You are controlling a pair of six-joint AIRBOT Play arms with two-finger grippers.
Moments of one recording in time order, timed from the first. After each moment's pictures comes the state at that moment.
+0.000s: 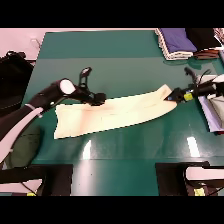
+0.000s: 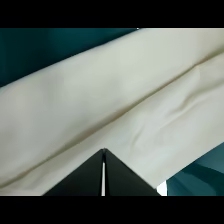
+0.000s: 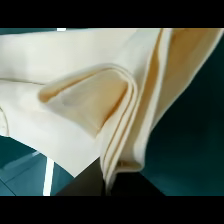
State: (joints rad) left arm -0.49 -1.47 1.17 0.98 -0.79 -1.62; right arm -0.29 -1.43 1.17 -0.78 1.40 1.04
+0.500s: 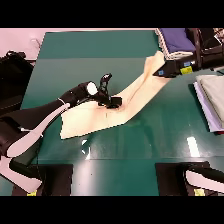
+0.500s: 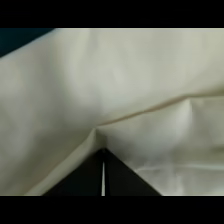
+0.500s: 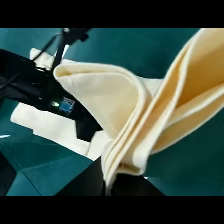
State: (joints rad) left arm -0.60 -1.71 1.34 0.94 -0.76 -1.62; right arm 0.03 -1.26 1.48 -0.78 1.40 1.24
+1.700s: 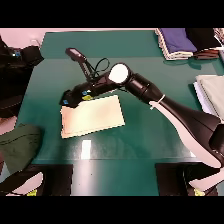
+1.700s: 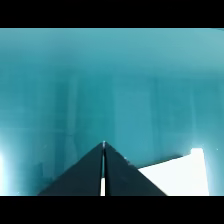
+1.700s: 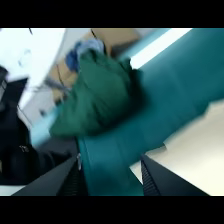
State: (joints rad) left arm 0.01 -1.07 1.40 1.25 -1.00 -1.62; right arm 0.78 -1.69 1.75 -0.70 0.97 1.28
